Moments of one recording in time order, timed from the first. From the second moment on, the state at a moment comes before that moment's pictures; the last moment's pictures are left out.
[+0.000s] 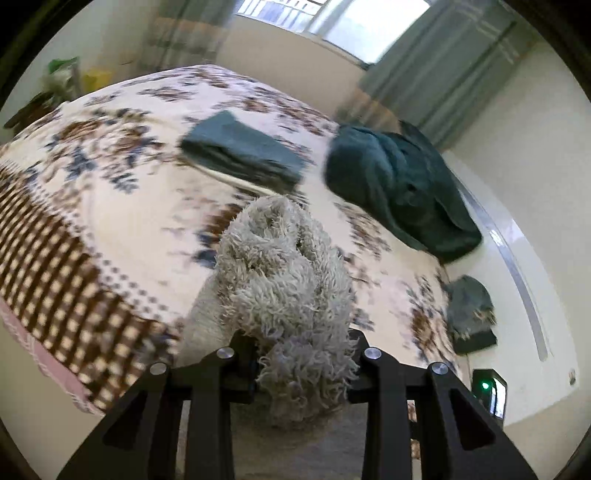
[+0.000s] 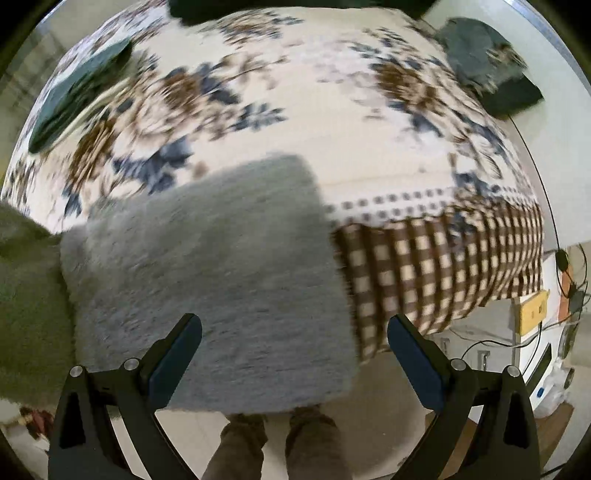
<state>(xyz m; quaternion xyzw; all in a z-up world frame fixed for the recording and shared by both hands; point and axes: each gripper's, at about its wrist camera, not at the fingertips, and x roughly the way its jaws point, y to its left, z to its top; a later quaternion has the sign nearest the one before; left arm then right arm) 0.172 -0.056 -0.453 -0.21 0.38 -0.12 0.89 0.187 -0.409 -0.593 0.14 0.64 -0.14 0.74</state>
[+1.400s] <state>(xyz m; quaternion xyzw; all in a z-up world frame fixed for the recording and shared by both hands) 0.228 -0.176 -0.497 -0.09 0.54 -0.11 0.83 0.195 -0.529 -0.645 0.33 0.61 -0.01 0.72</state>
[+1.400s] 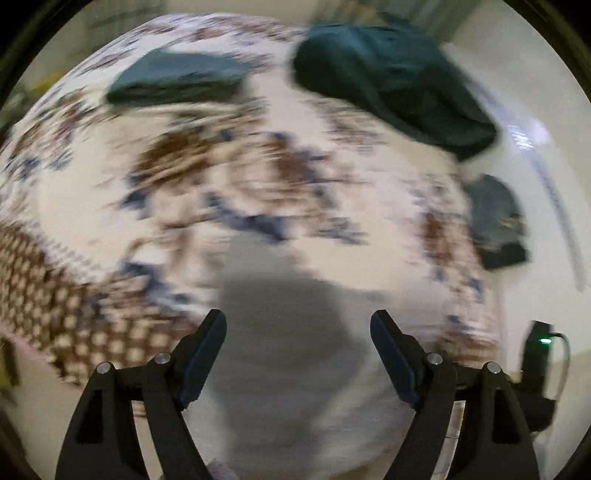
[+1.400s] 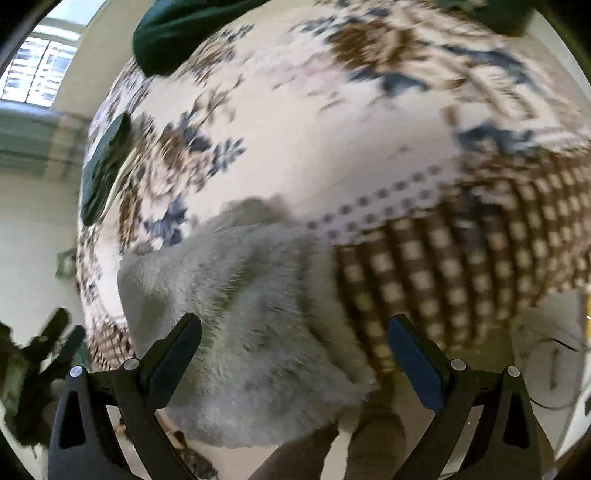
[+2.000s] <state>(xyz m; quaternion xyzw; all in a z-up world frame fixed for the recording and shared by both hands) 0.298 -0.172 -0.566 -0.08 0.58 -0.10 0.80 0.236 -0.538 -0.612 0.30 0.53 0.00 0.79</state>
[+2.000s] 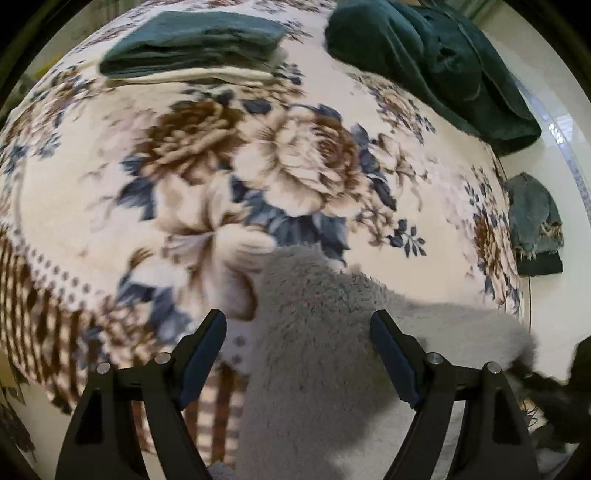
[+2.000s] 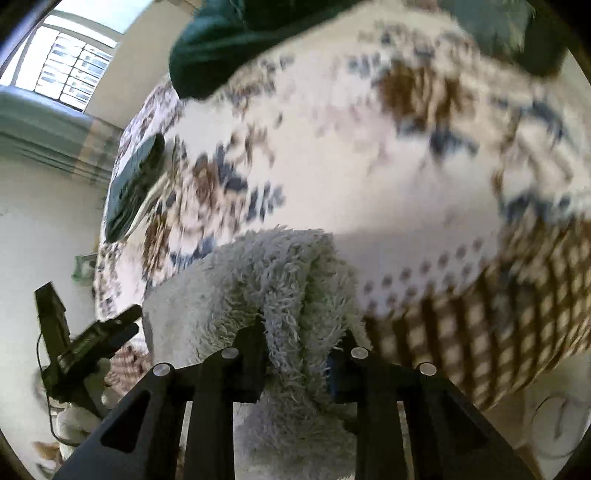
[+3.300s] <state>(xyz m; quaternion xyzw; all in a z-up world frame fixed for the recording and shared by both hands) 0.317 -0.168 -0.570 -0.12 0.60 -0.13 0.78 0.171 -0.577 -0.665 0.42 0.59 0.00 0.69</state>
